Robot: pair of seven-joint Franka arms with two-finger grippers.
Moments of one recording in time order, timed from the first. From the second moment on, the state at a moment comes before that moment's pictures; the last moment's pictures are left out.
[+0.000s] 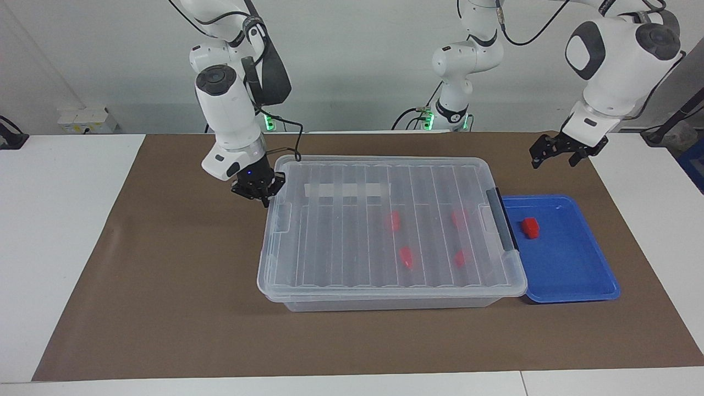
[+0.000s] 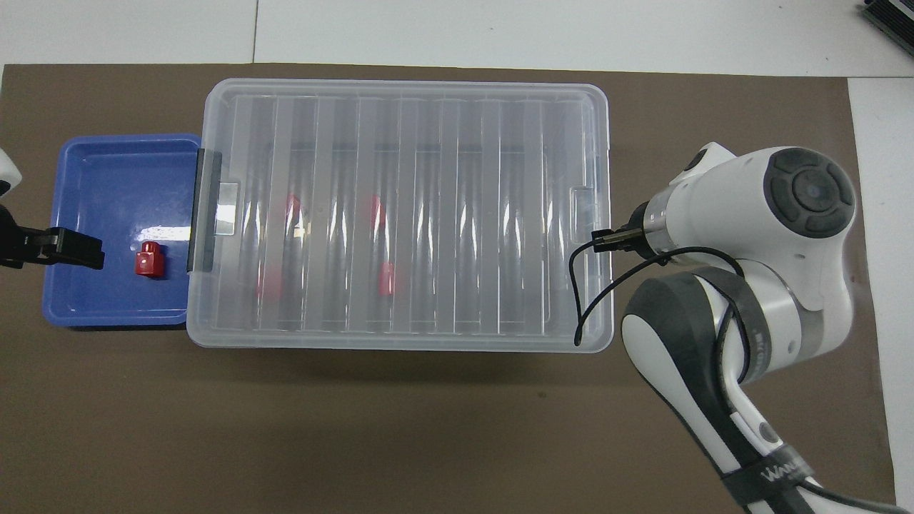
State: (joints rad) left arm 0.16 -0.06 -0.15 -1.78 0.04 1.68 0.08; right arm 0.28 0.06 -0.02 -1.92 0.06 2.09 0.12
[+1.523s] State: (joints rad) left arm 0.06 -0.06 -0.14 -1.77 0.04 1.75 0.02; right arm 0.03 -0.04 -0.02 -1.62 0.00 1.63 0.18
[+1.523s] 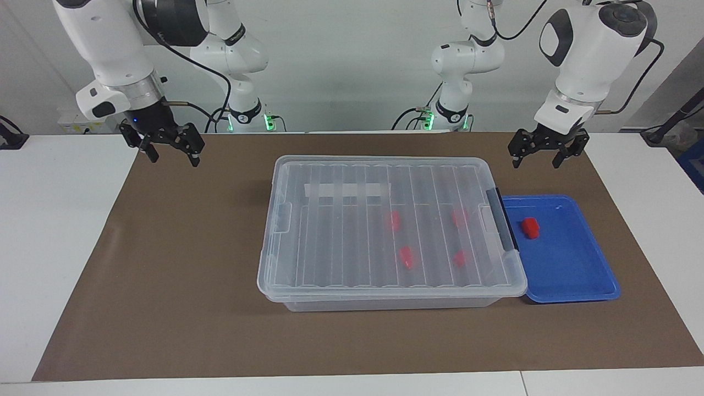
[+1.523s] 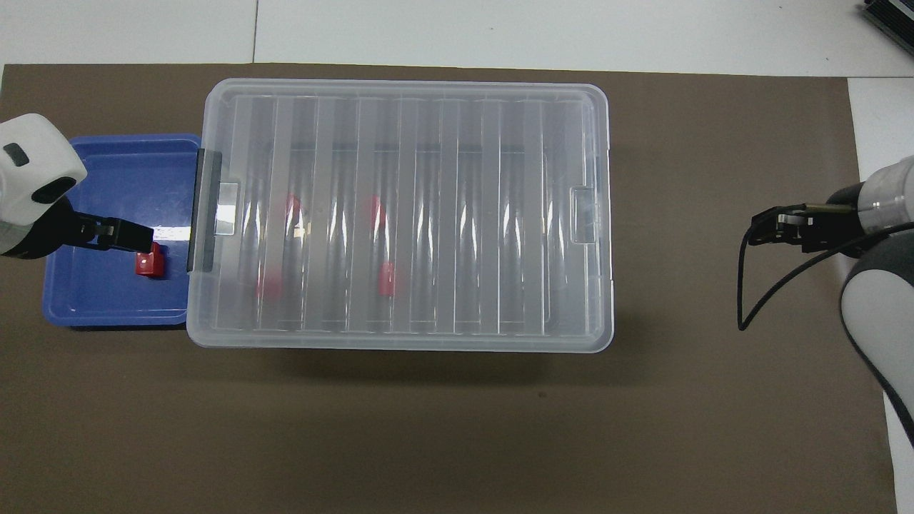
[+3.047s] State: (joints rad) left arm 0.06 -0.04 -0.14 -1.77 0.04 1.81 0.00; right arm 0.04 -0.01 -0.02 -1.55 0.00 1.50 0.15
